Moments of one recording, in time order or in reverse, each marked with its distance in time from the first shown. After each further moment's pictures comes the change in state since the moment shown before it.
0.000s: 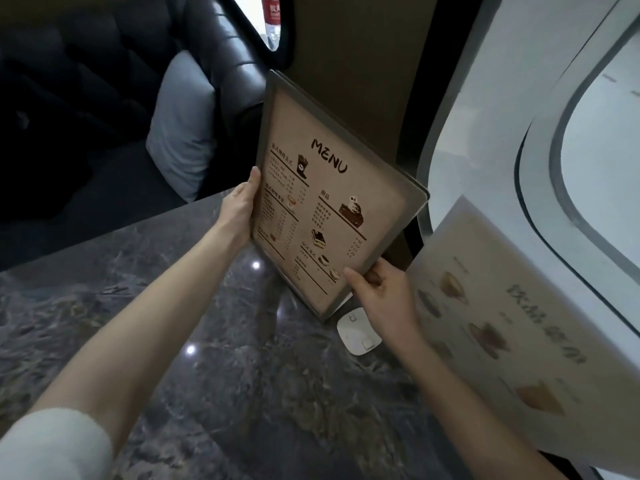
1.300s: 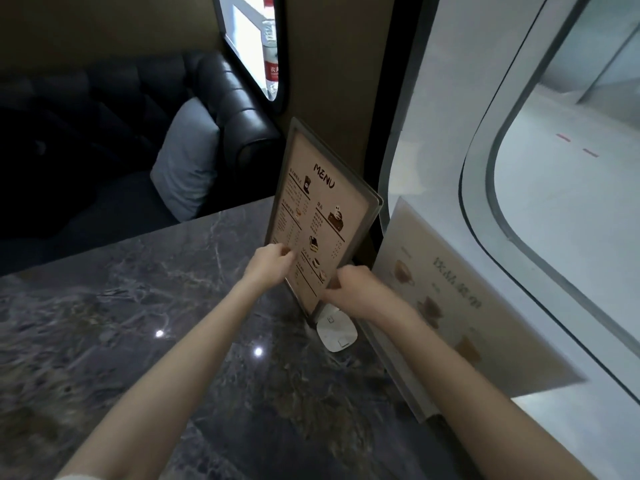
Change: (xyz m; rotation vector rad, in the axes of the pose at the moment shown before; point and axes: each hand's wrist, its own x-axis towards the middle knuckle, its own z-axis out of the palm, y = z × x) left_hand -0.100 -0.016 0.057 0.900 0.010 0.029; right_hand -0.020 -0.046 -0.019 -0.759 -0.381 0.049
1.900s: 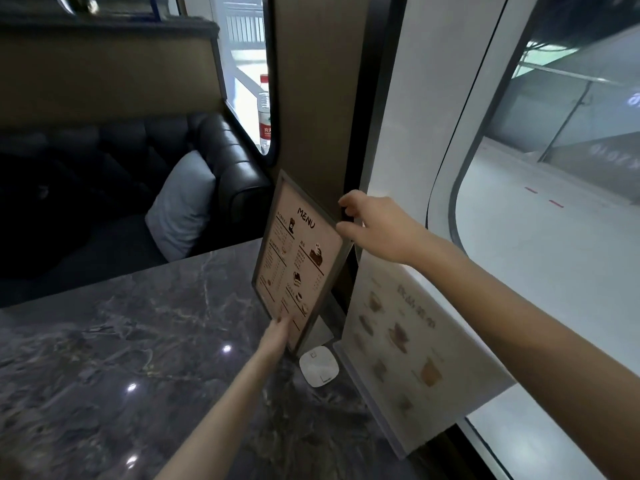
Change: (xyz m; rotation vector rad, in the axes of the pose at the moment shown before) left_hand -0.045 -0.005 0.060 -0.660 -0.108 -0.274; right_hand -0.049 -0.039 -0.125 -0.261 0.378 -0.350
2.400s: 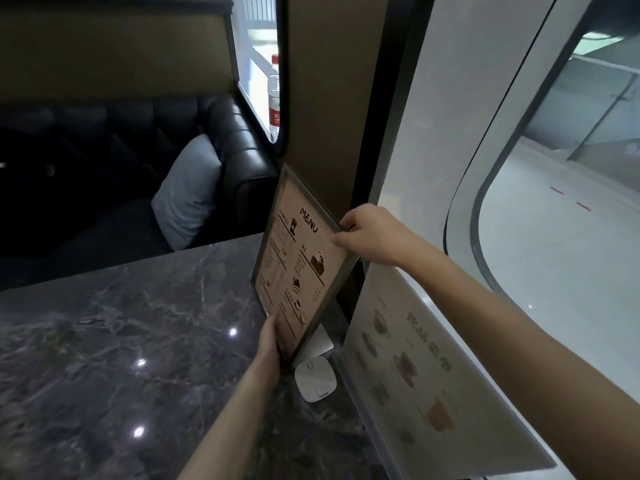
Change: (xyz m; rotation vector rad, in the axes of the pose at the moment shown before) left_hand 0.029 -0.003 0.015 -0.622 0.107 -0.118; right_hand 0.050 0.021 0.021 0.185 -0.176 0.133
